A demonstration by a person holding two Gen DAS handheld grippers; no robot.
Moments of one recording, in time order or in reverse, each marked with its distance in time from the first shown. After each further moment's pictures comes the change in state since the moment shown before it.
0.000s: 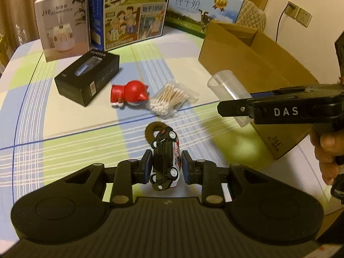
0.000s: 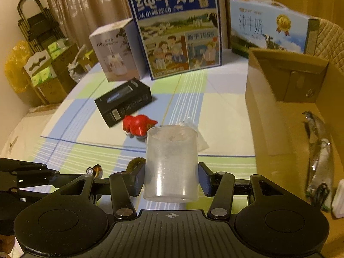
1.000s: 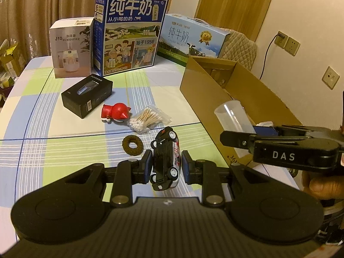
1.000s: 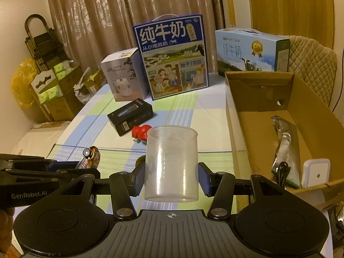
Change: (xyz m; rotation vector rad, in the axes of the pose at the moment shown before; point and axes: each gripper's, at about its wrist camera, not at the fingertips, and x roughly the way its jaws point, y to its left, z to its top) left arm -0.081 -0.059 -0.014 -0.077 -0.151 0.002; right arm -0.102 0.008 -0.042 0.014 -0.140 -0.015
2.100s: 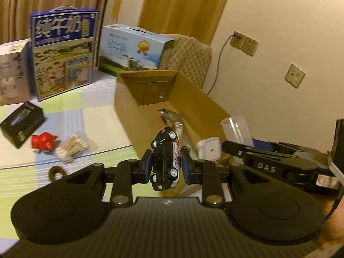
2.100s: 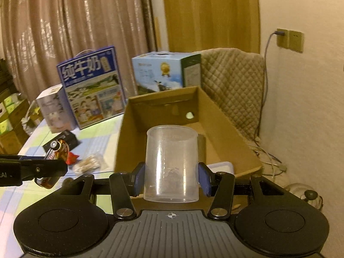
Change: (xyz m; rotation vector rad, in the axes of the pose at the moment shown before) left arm 0.034 -0.120 0.036 0.089 -0.036 -0.193; right arm -0.076 -0.115 -0.017 0.131 -0.150 -0.290
